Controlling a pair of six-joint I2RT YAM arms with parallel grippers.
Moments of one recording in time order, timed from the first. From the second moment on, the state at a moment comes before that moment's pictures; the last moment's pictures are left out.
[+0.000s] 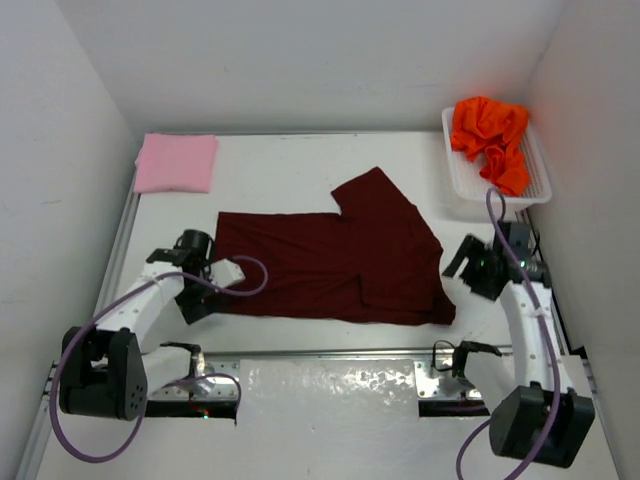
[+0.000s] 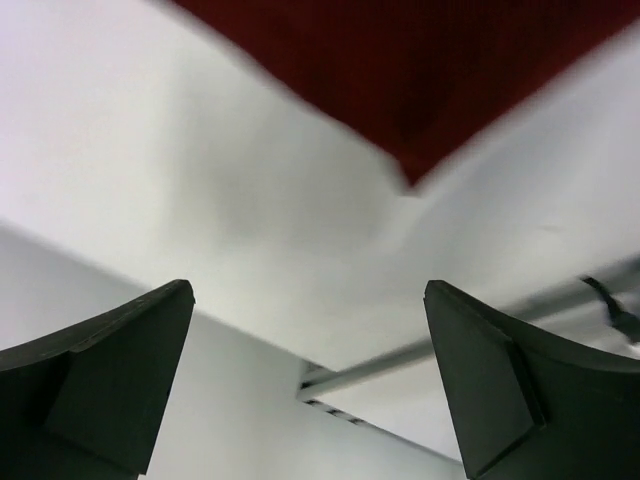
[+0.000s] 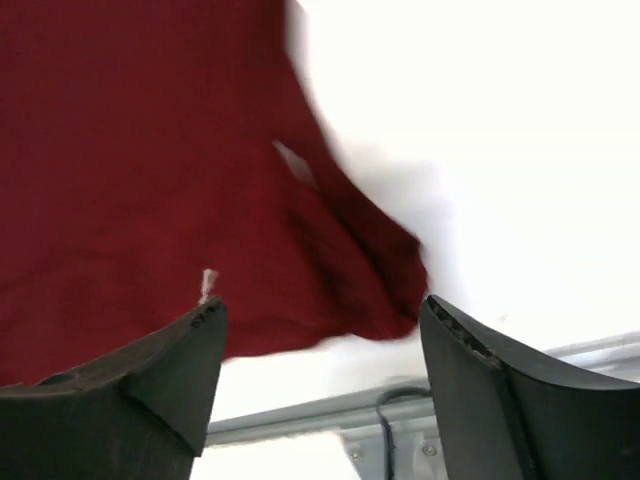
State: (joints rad) left arm -0.09 1.13 0.58 -0.89 -0.17 0.94; right arm -0.21 0.90 0.61 -0.81 -0.12 0.38
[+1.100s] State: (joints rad) left arm 0.16 2.07 1.46 -0.54 0.38 0.15; right arm 0.15 2.63 2.30 -0.52 -0.07 0.26
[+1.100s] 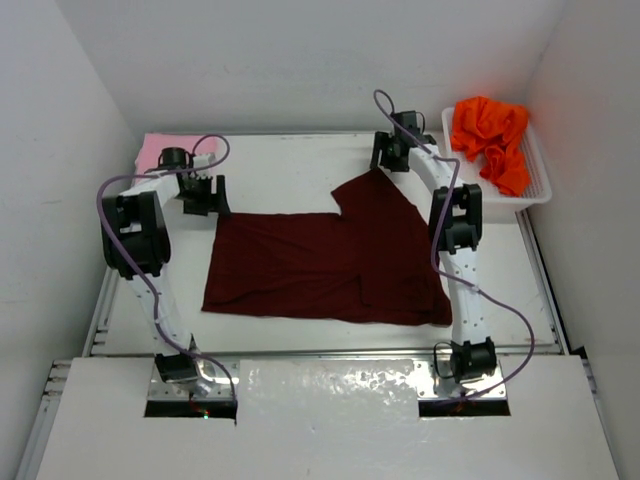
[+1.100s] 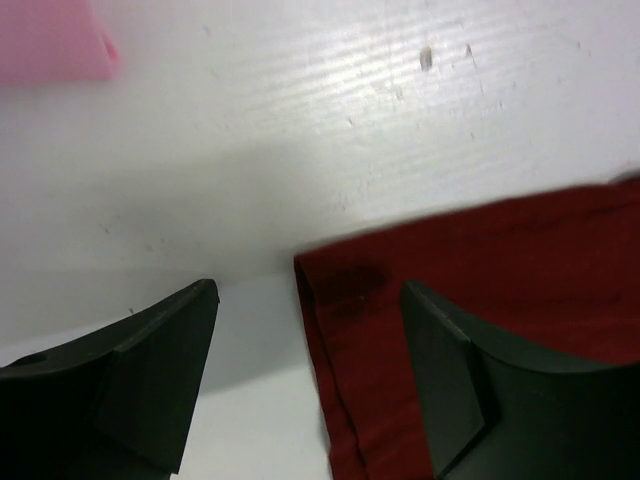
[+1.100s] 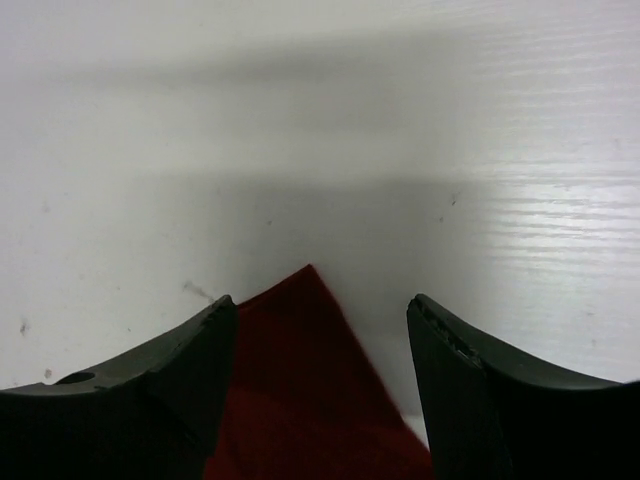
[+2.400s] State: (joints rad) left arm 0.17 1.85 1.37 -0.73 0.55 0.59; right arm 0.15 1.66 1.05 -0.28 -0.16 0.30
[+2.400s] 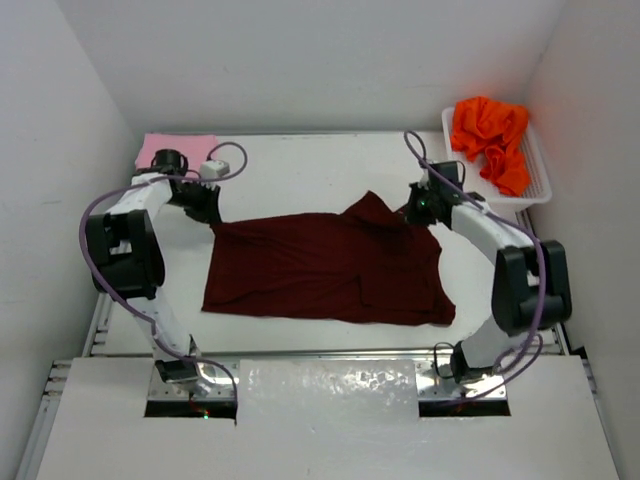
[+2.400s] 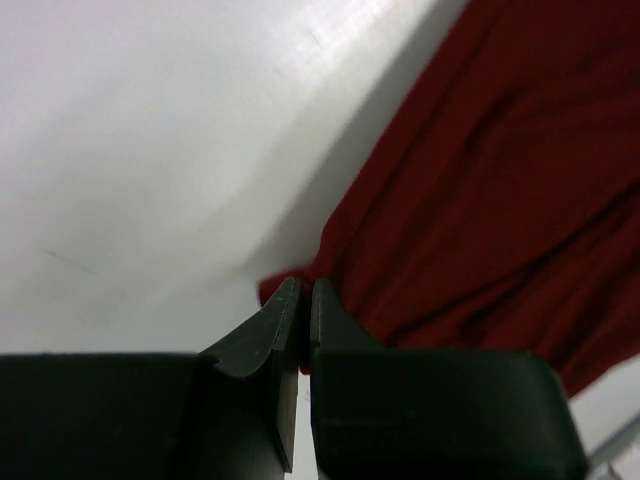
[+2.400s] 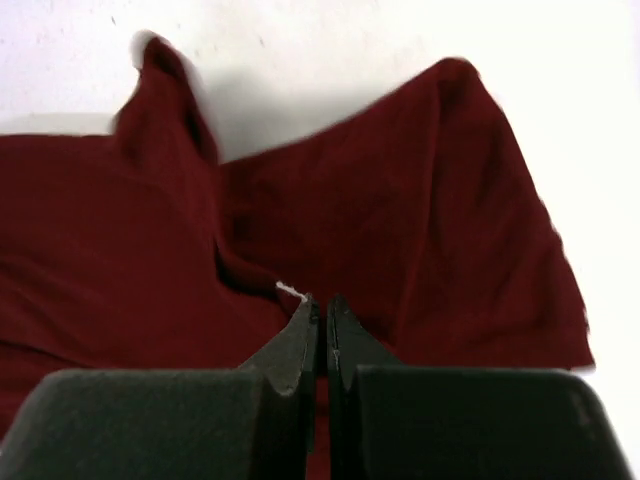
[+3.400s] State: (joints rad) left arm 0.21 1.80 1.11 -0.93 0.50 1.00; right arm 0.00 1.18 0.52 -0.41 -0.18 0.30
